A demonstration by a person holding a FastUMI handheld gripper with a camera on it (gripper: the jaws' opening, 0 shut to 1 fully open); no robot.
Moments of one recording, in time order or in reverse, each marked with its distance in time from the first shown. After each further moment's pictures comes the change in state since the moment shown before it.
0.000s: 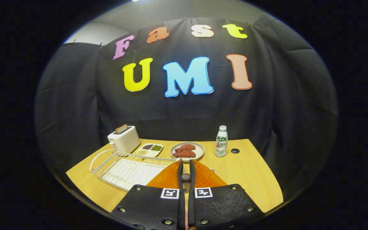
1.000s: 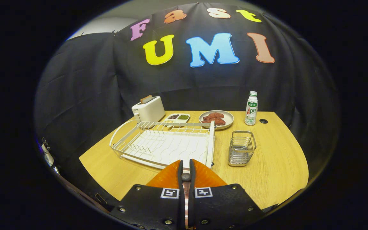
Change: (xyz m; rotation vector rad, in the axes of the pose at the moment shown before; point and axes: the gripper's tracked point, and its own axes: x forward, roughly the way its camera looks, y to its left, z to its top) arm -0.007 0.080 -0.108 0.005 0.201 0.159
